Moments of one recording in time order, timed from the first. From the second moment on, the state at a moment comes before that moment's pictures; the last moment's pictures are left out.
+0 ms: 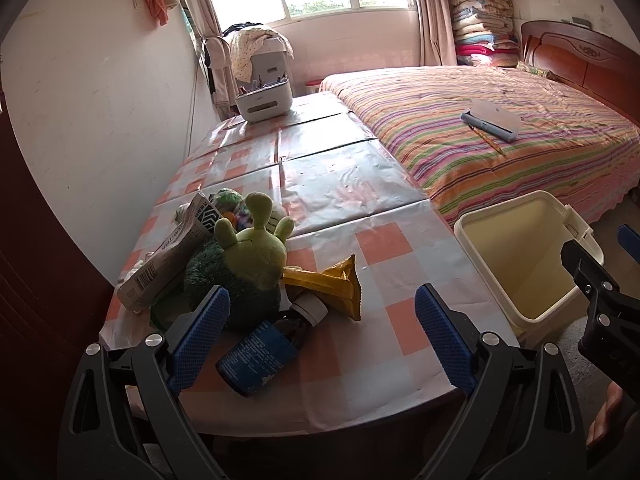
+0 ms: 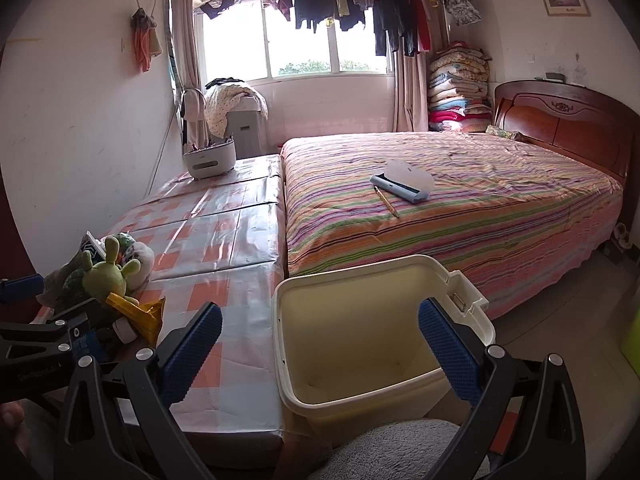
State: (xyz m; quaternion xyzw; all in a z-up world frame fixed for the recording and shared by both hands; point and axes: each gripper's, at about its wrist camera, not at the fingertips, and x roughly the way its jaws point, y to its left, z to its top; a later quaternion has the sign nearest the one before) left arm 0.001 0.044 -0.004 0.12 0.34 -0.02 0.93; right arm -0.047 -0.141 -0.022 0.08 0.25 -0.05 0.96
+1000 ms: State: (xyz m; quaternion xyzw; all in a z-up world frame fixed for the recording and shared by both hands) left arm 0.003 0.063 -0.007 0.11 0.35 0.00 0.93; right arm -0.038 -0.128 -0.020 0.06 0.26 -0.04 0.96
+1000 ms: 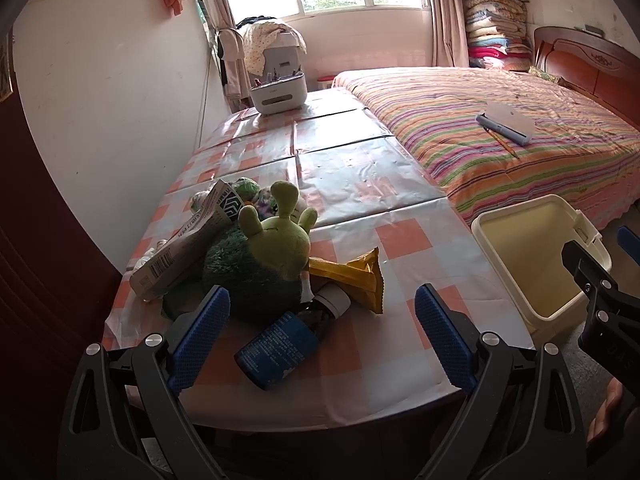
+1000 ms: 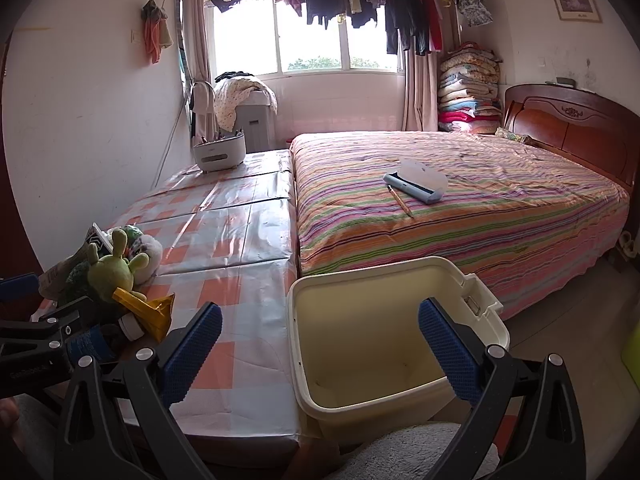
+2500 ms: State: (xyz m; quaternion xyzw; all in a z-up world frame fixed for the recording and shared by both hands) left arm 0.007 0.103 0.000 0.07 0.35 0.03 0.93; right arm -0.009 -0.106 -0.023 0.03 0.28 -0.05 0.96
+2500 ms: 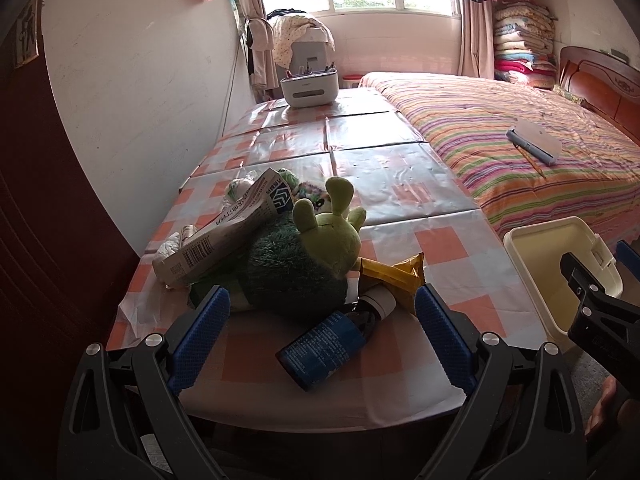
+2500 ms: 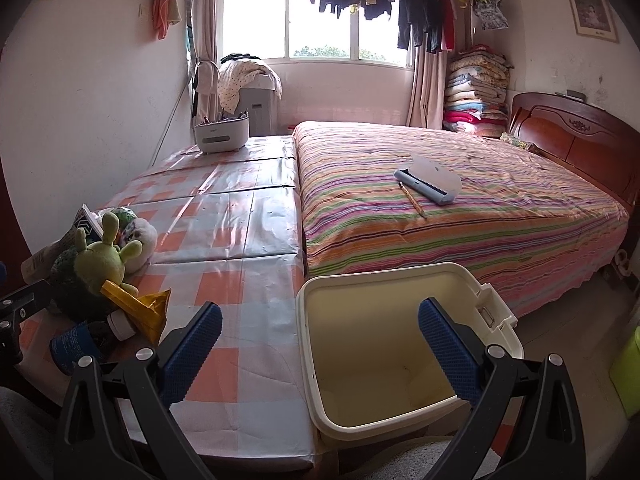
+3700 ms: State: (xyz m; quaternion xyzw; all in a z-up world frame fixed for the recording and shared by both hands) left arm 0.004 0.163 0.002 0.03 0.36 0.08 0.93; right arm 0.000 -0.057 -0.030 0.02 0.27 0.10 0.96
